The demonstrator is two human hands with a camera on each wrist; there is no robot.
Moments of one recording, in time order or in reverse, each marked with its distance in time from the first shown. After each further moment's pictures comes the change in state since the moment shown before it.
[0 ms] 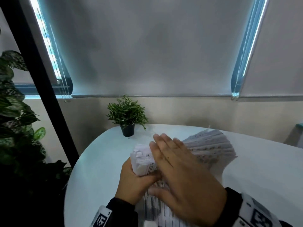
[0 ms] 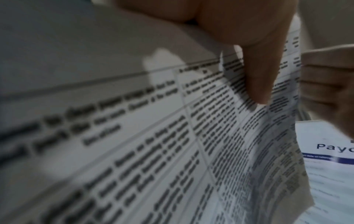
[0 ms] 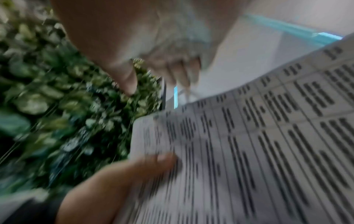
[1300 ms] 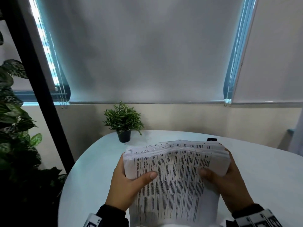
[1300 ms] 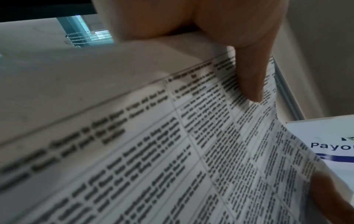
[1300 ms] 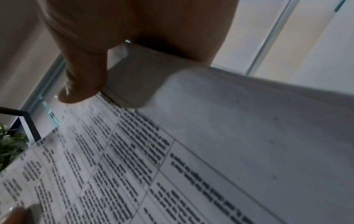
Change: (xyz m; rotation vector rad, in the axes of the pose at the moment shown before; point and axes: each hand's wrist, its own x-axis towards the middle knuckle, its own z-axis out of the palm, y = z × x) left_hand 0.000 -0.016 -0.011 0.036 -0.066 -0.045; right_hand -0.060 0.091 0.039 1.287 0.558 0.524
